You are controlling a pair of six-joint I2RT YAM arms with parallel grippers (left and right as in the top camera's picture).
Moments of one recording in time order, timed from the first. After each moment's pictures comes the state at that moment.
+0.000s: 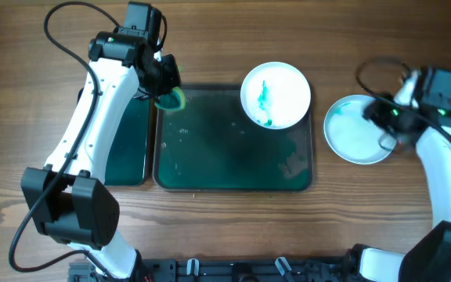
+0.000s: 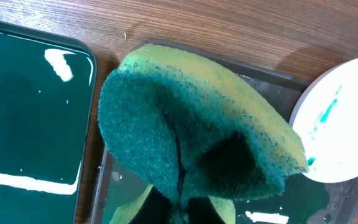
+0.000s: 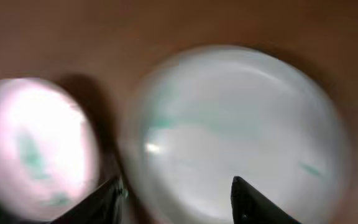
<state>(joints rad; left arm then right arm) -0.20 1.83 1.69 -1.12 0.06 -0.43 -0.24 1.47 1.05 -0.64 -0.21 0.32</state>
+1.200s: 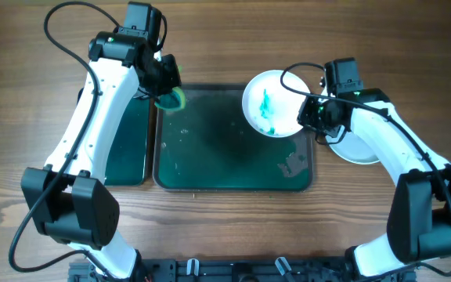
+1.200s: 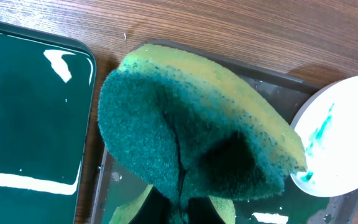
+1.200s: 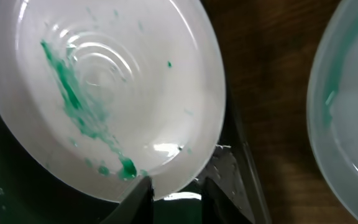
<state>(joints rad) -0.20 1.83 1.69 -1.12 0.06 -0.43 0.14 1.71 1.09 -0.64 -0.21 0.58</state>
